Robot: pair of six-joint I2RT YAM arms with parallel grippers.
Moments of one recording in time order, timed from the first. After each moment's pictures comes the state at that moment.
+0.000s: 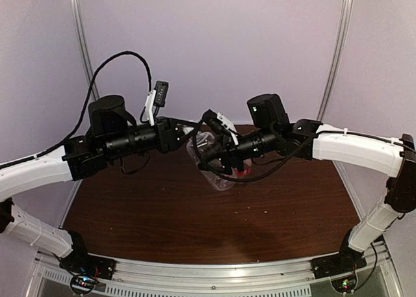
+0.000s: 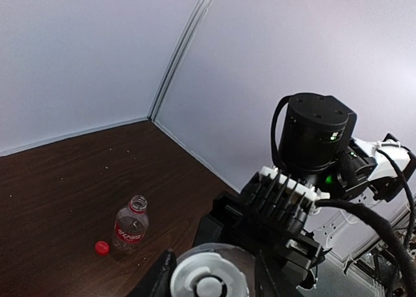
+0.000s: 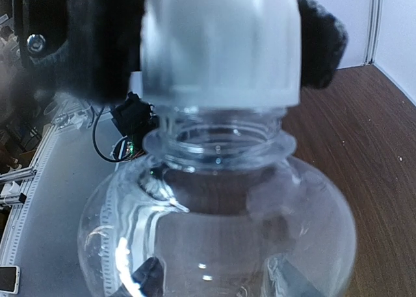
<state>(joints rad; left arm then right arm) -0.94 1.21 1.05 0.09 0.16 -0.46 0.89 1.57 1.35 -0.23 -0.63 -0.05</state>
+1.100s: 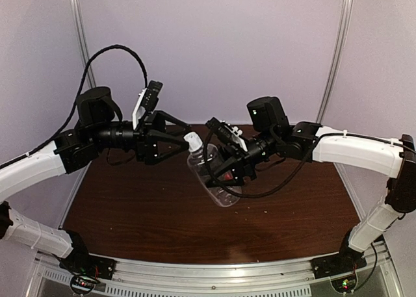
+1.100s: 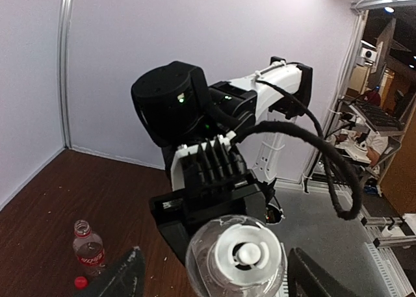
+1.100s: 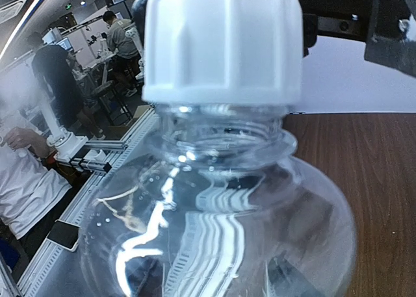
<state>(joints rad) -0.81 1.17 1.07 0.05 0.75 -0.14 0.89 1.56 1.32 -0.22 -1.07 -0.11</state>
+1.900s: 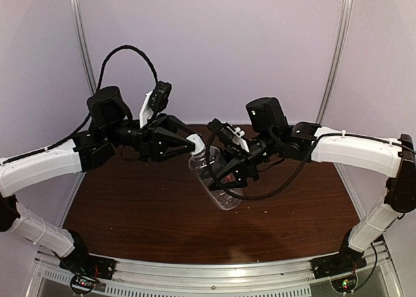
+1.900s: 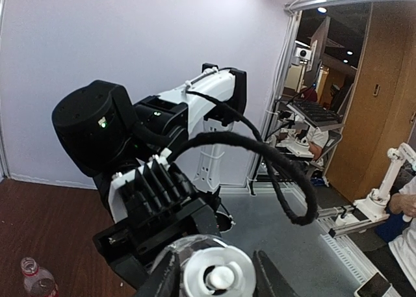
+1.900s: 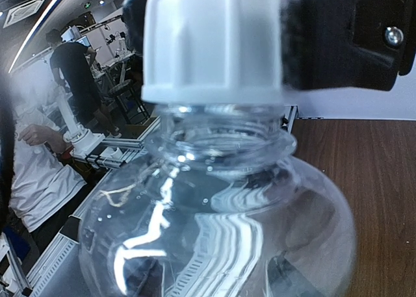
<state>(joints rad) -0.81 1.30 1.07 0.33 1.03 -0.28 0.89 1.57 1.32 -0.21 -1.17 -0.12</state>
